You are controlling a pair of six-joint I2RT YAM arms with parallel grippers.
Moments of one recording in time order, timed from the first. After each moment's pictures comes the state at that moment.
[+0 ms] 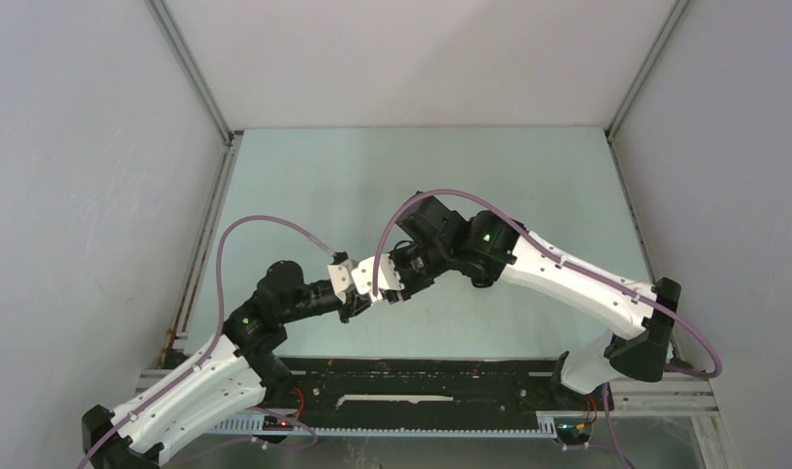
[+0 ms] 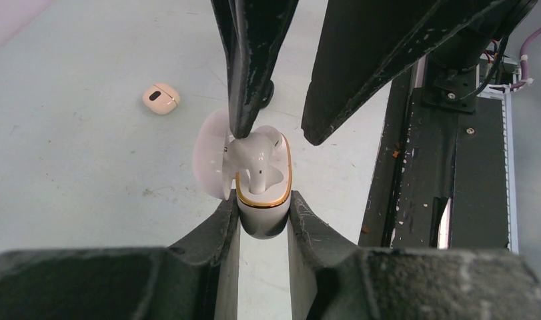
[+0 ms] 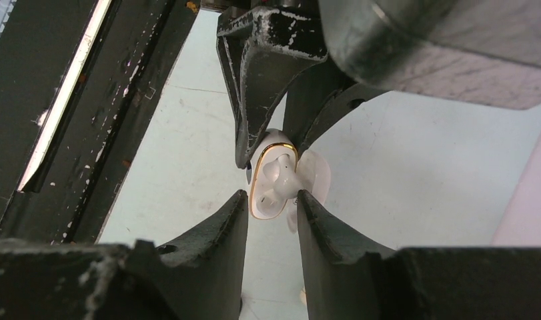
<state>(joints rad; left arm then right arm) -0.74 0.60 0.47 -0.06 0.48 0.15 1.08 1.51 1.57 -0.92 -0.37 -0.93</state>
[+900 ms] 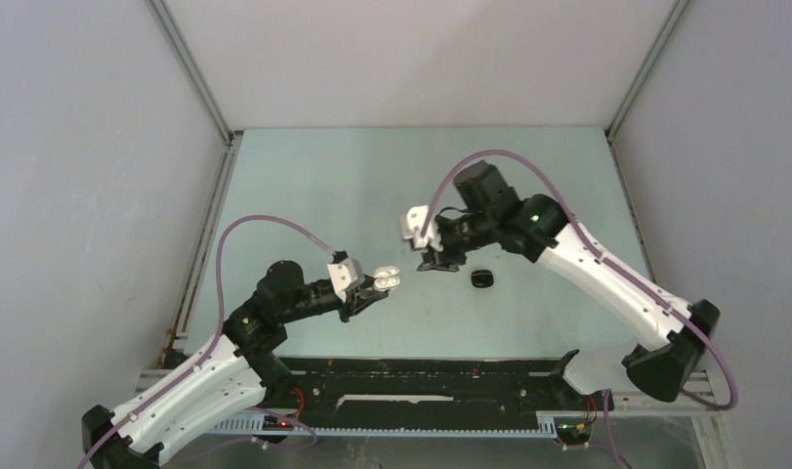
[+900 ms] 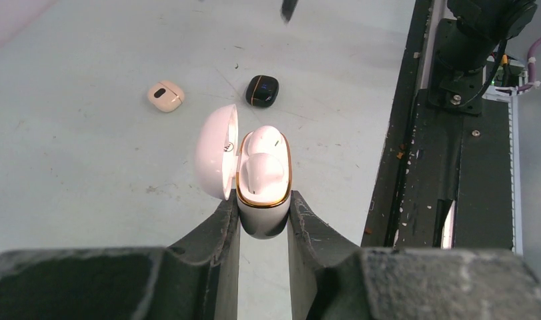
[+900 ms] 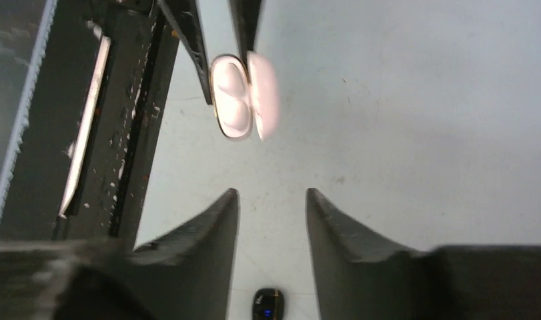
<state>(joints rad) -0.74 0.60 0.47 -0.06 0.46 0.15 0.86 1.40 1.47 -0.87 -0.58 -0.83</state>
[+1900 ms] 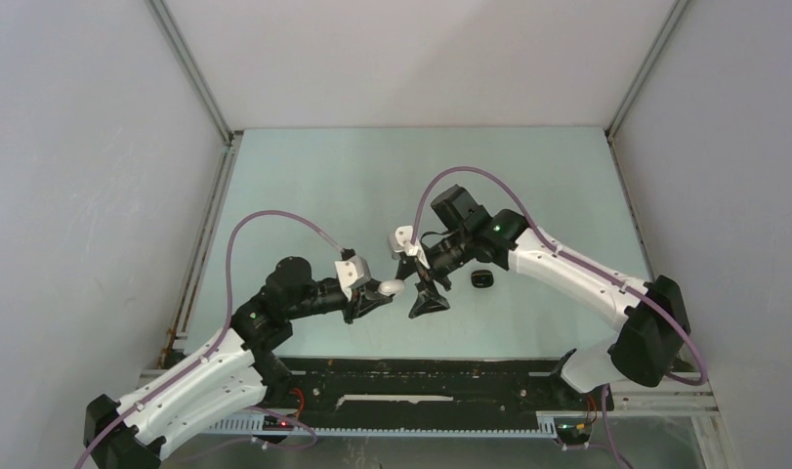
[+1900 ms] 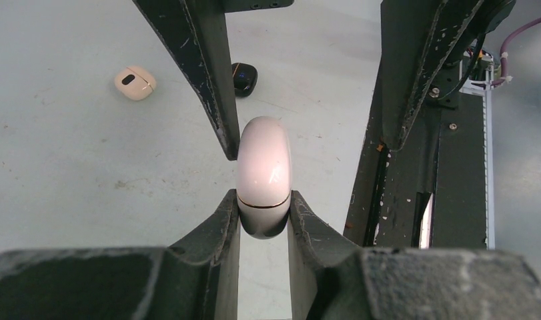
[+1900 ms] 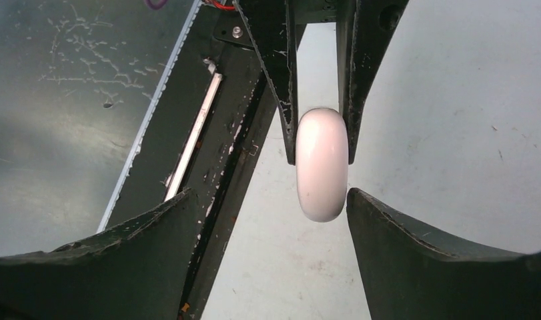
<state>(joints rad) -0.74 0.67 0.47 -0.05 0.51 0.11 0.81 1.46 1.23 -0.68 -0.95 -0.68</state>
